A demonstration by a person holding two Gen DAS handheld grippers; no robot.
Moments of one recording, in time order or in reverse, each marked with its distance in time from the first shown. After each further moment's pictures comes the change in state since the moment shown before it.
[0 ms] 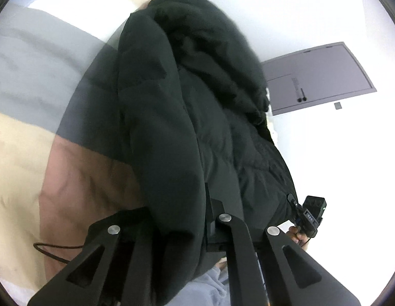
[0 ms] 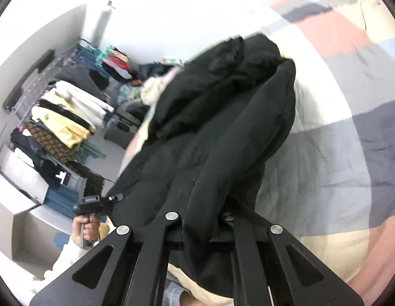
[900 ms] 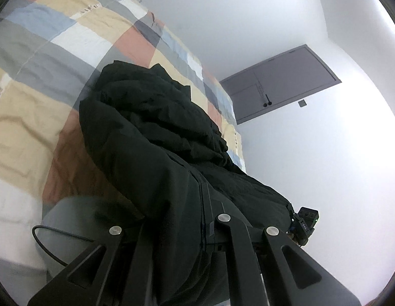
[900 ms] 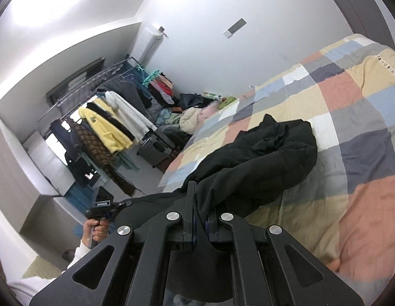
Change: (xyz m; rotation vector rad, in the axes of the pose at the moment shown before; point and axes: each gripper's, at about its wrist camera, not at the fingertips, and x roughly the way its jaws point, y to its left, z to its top) left arm -0.152 -0.093 -0.097 0.090 -0.134 -0.087; right arm -0.167 0.111 -0.079 -0.156 -0.199 0.124
